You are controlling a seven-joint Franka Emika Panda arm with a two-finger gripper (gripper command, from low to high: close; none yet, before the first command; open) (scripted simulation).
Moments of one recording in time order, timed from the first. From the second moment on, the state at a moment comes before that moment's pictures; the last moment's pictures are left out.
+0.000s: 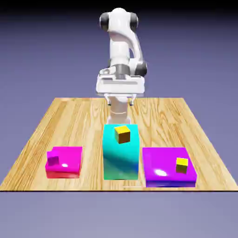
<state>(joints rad) 0.04 -0.53 0.01 -2.81 -0.05 2.99 0.76</state>
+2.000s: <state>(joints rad) 0.79 0.55 0.50 -2.71 -1.38 1.56 0.86</state>
